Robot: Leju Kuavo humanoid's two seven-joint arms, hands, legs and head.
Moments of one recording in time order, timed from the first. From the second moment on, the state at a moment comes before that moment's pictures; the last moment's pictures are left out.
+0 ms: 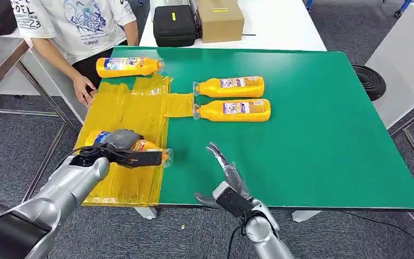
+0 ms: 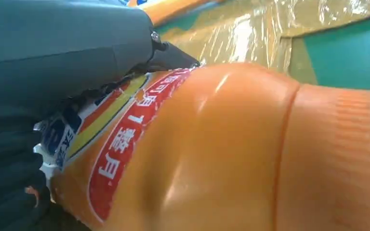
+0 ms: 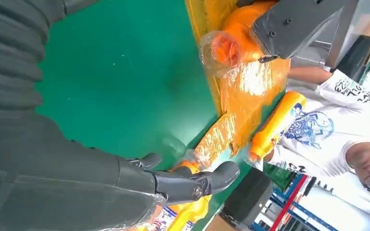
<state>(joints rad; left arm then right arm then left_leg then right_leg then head) -0.81 0.04 -0.61 -0.43 -1.02 -0.12 -0.16 -0.12 0.19 0.27 -1.19 0.53 0.03 -0.59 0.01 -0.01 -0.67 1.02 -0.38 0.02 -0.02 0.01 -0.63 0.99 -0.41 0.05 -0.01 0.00</state>
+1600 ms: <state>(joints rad) -0.80 0.03 -0.55 -0.36 -1.06 -0.10 -0.14 -0.15 0.19 0.28 -1.14 0.52 0.03 -0.59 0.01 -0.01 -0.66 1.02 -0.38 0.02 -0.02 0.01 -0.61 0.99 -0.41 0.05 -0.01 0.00</state>
